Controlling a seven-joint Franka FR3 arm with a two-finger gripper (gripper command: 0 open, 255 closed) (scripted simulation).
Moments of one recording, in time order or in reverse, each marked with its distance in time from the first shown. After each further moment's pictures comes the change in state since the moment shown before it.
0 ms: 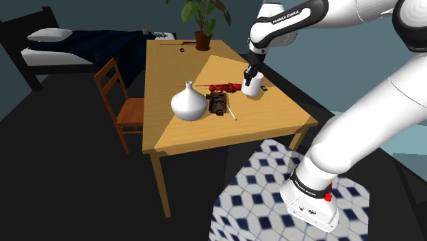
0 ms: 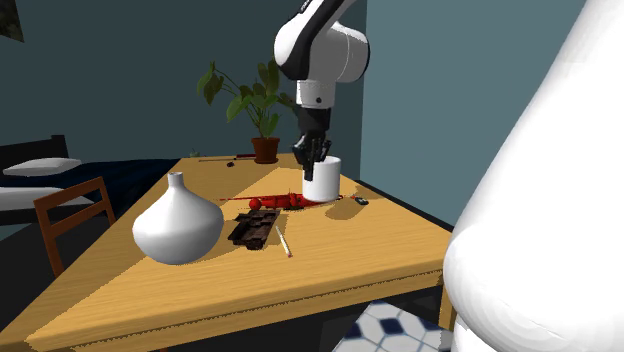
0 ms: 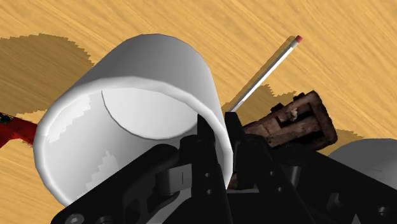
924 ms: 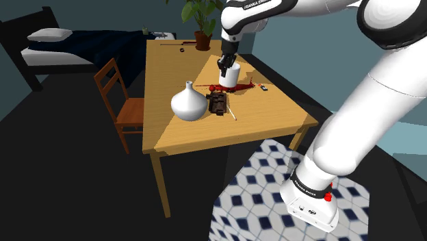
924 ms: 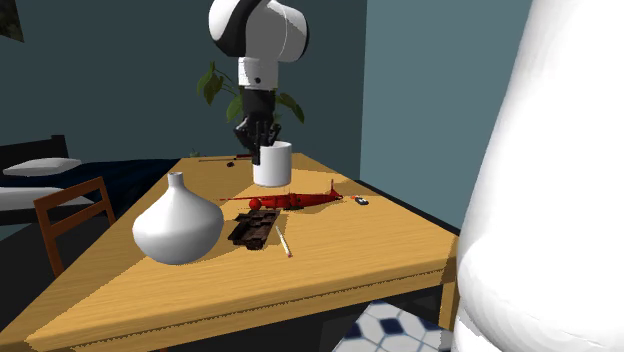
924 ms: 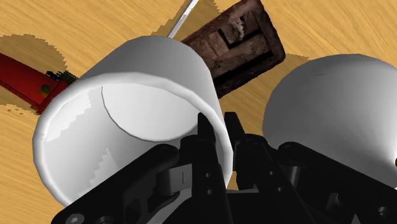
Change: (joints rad) arm 0.100 0.182 0.115 0.279 0.068 -0.108 0.166
